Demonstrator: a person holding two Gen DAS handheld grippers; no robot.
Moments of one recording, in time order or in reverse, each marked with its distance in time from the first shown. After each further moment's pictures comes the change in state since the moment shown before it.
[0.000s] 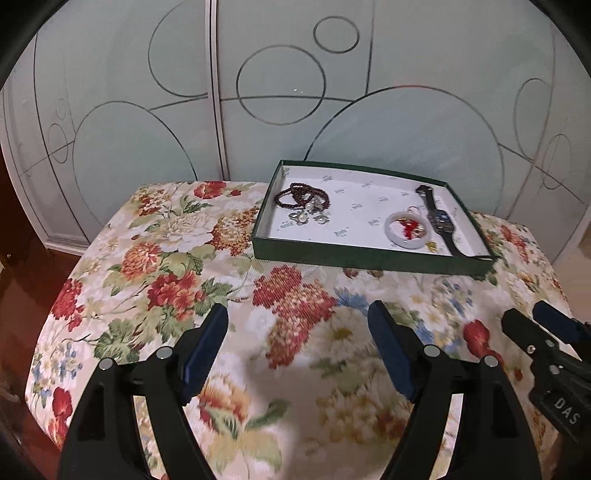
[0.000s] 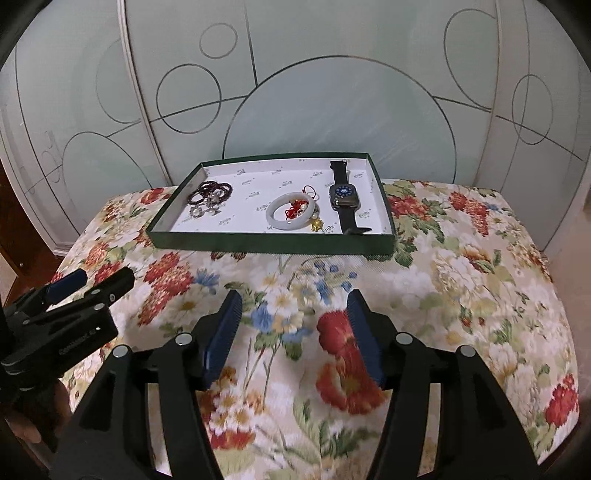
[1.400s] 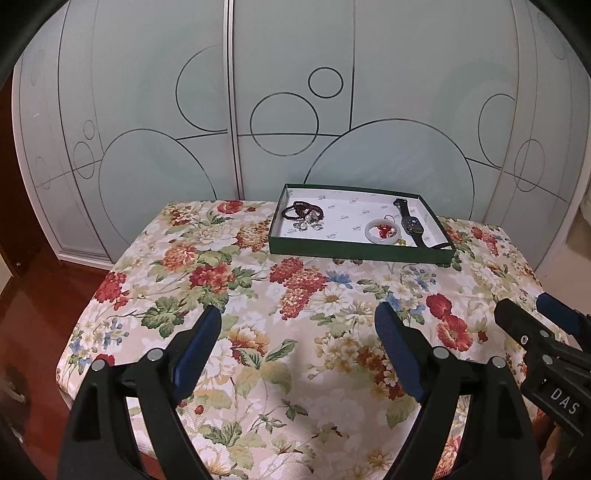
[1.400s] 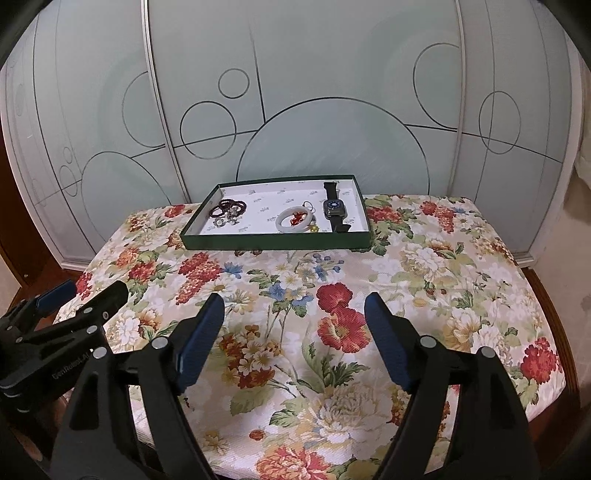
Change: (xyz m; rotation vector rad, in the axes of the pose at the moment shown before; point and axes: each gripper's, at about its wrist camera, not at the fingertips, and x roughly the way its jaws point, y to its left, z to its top) left arm -0.100 -0.002 -0.038 0.014 -0.095 0.012; right arm -0.095 0.006 -0.036 0.023 -0.102 -0.001
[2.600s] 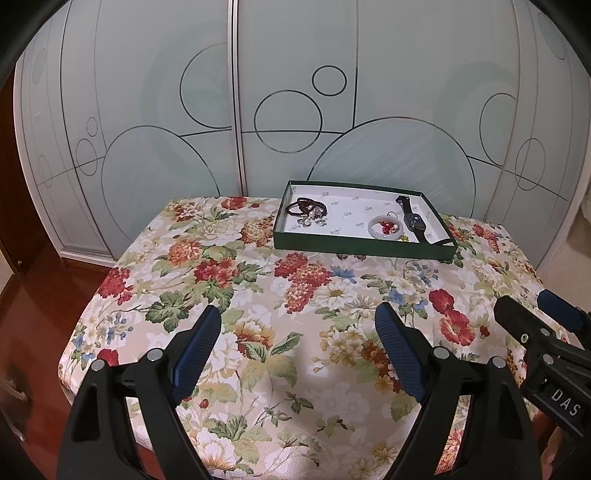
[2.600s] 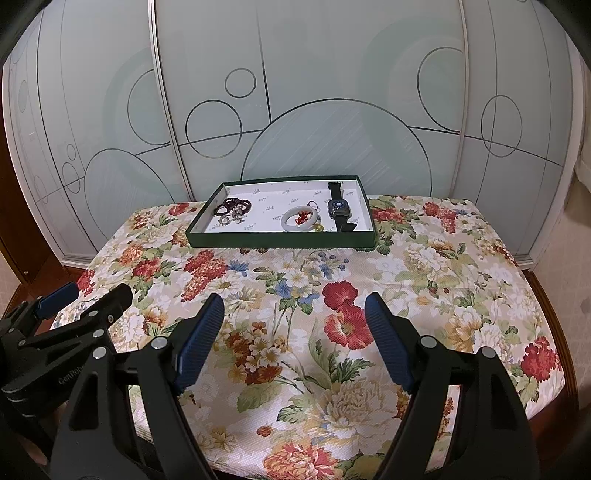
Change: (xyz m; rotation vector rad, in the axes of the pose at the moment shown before) left arm -0.002 0.005 -0.003 -0.001 0.010 0.009; right arm -0.002 0.007 -0.001 -0.003 0.002 0.000
